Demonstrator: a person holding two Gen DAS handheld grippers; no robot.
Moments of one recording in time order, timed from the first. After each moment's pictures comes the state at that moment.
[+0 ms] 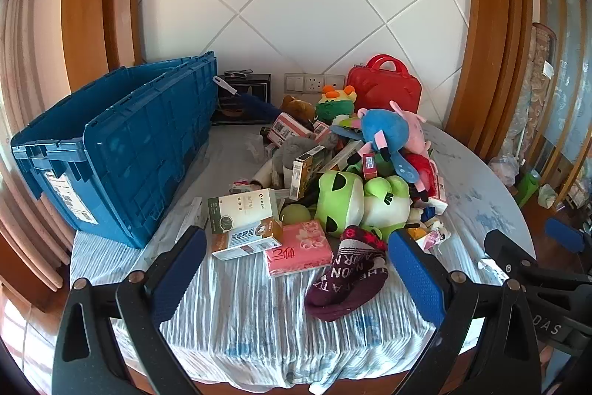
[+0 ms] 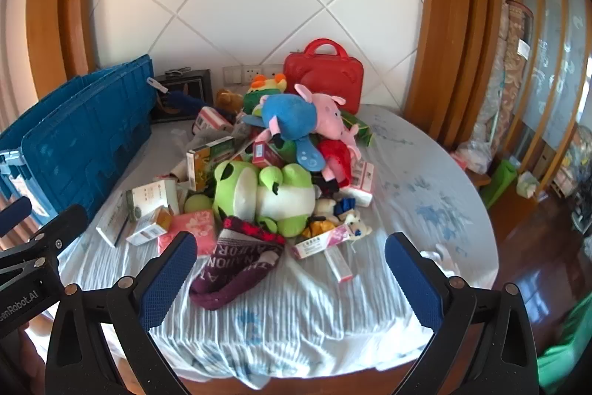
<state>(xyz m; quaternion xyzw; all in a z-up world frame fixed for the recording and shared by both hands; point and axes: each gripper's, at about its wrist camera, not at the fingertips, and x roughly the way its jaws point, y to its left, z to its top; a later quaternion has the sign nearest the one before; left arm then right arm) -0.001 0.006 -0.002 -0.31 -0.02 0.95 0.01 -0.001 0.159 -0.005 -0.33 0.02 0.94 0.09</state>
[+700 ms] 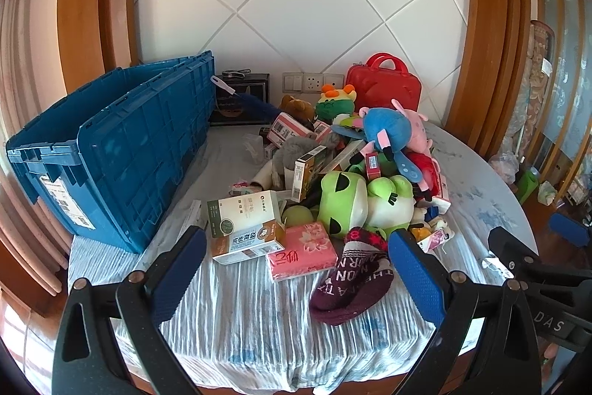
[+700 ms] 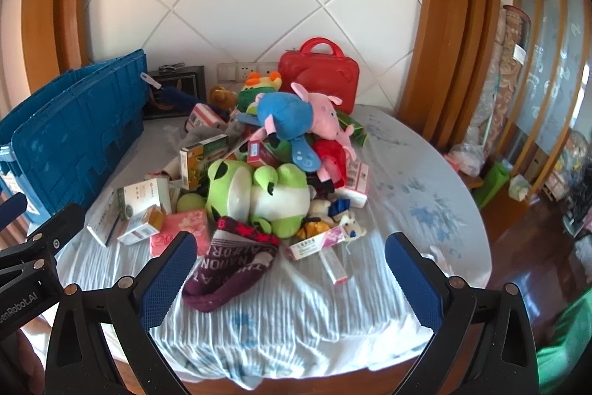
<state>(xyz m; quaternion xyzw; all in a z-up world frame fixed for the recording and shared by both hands) -0.012 -0.001 -0.010 -0.31 -0.01 0.95 0.03 -0.010 0.150 -0.006 -0.33 0.00 0.94 0.11</state>
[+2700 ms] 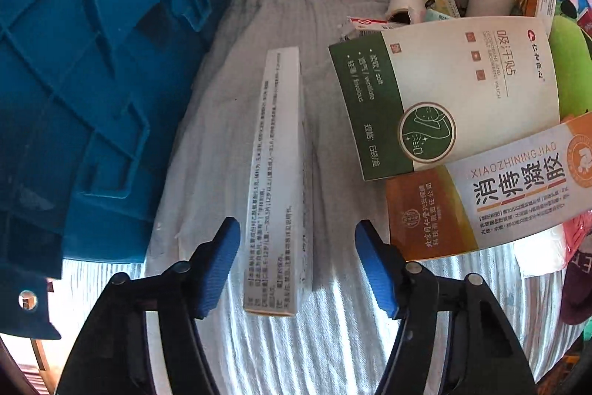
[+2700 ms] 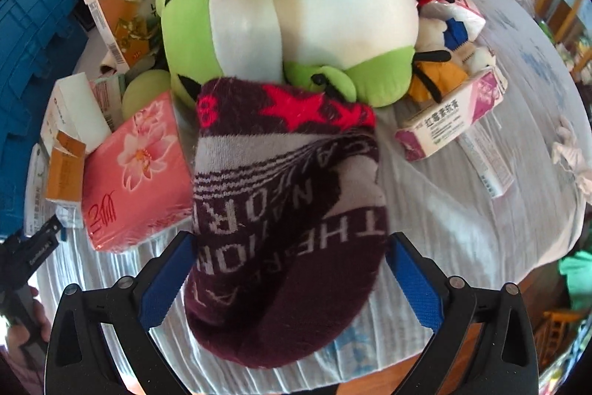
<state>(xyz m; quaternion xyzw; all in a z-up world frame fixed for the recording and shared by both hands) -0.221 -0.162 -0.264 -0.53 0.07 0.84 -0.02 -0.182 0.129 -0.239 -0.58 0.14 0.79 0.12</state>
